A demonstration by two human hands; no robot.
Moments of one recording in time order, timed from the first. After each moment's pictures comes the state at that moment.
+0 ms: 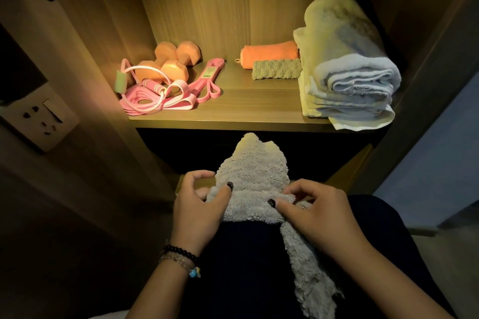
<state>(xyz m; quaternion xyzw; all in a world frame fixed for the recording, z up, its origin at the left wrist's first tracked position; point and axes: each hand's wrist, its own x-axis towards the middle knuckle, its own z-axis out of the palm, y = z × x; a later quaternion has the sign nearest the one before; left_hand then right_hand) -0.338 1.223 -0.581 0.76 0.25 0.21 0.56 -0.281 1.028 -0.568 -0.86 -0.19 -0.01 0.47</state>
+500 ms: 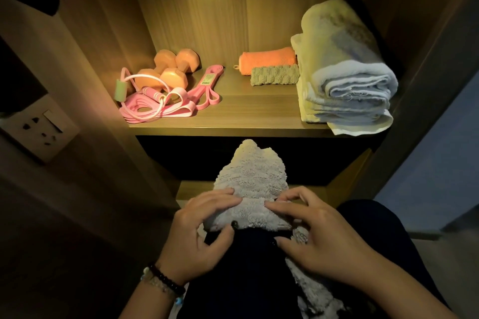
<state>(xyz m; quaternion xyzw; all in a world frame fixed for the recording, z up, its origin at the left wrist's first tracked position) -0.359 1.243 -0.581 0.87 -0.09 0.22 0.43 -0.283 1.011 -0.569 -0.85 -0.38 0.07 0.35</state>
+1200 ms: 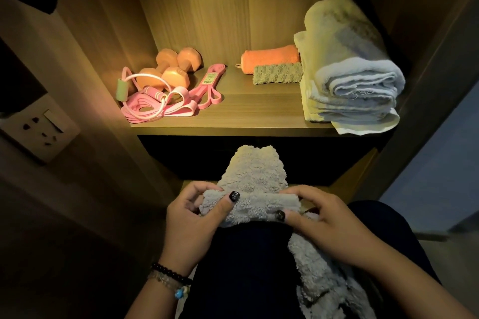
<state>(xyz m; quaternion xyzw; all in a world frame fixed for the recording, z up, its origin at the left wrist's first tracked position) -0.348 1.230 -0.571 0.75 0.15 0.23 0.60 -0.264 1.014 -0.569 -0.80 -0.32 0.13 0.49</state>
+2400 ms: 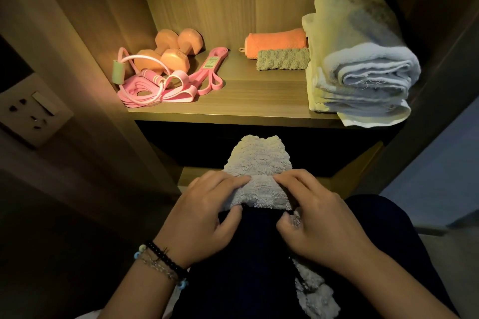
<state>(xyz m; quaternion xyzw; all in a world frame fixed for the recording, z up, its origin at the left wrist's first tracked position) -0.344 1.235 -0.559 0.95 -0.10 0.16 0.23 -0.275 1.026 -0.571 -0.89 -0.37 -0.04 0.27</state>
